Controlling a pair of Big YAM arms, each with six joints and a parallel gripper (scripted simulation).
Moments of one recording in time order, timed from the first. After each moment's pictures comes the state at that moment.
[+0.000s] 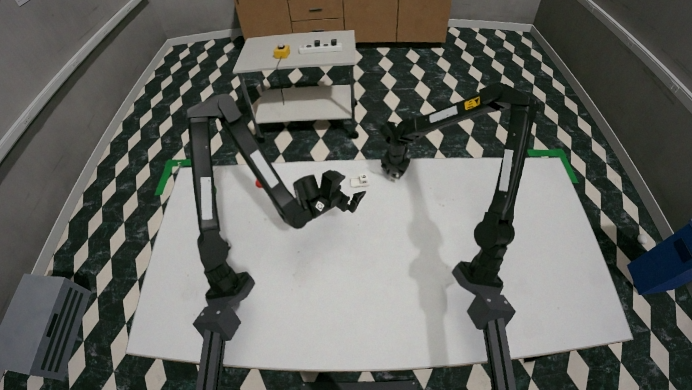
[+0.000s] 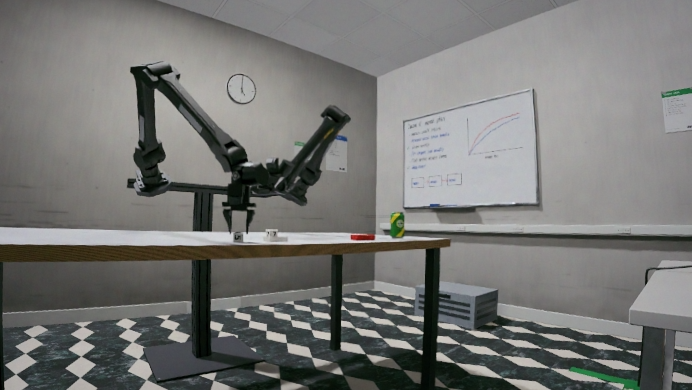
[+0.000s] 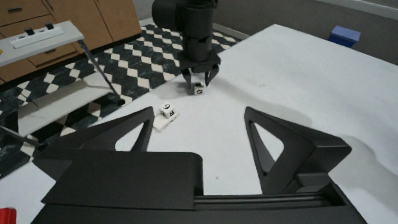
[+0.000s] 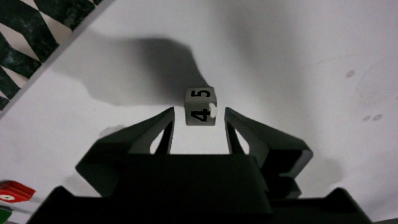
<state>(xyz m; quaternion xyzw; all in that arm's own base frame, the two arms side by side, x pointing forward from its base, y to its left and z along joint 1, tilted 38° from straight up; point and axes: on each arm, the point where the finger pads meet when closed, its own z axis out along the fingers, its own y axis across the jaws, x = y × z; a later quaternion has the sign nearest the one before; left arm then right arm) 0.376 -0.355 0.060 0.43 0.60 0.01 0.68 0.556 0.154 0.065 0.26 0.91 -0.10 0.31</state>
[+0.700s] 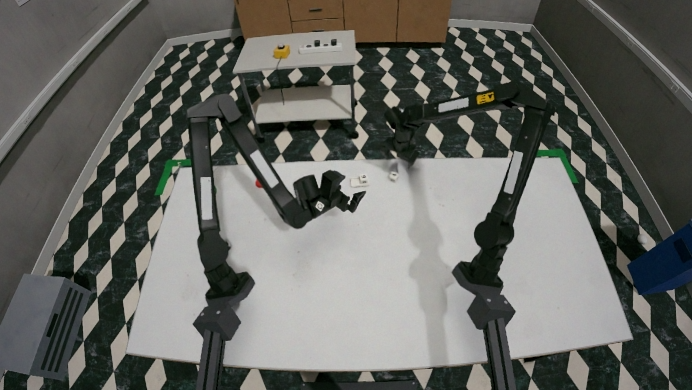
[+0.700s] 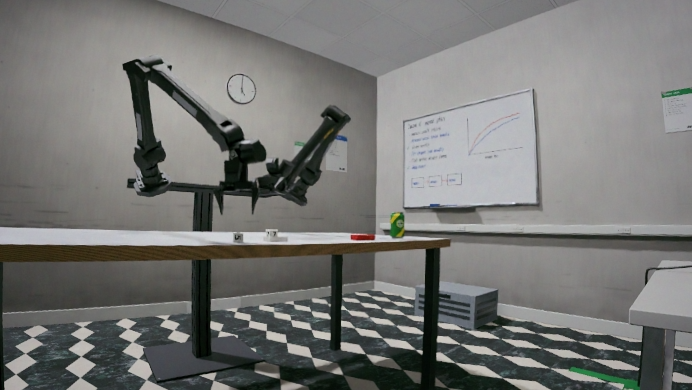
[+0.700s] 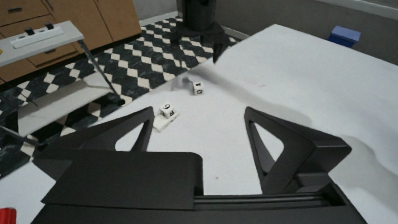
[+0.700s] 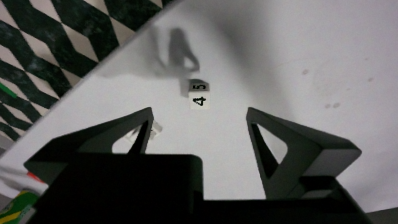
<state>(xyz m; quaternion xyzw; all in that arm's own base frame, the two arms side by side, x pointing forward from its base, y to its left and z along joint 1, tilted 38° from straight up) 0.376 -0.355 0.060 0.43 0.60 0.01 0.68 0.535 0.164 0.129 0.26 0.90 -0.09 0.33</state>
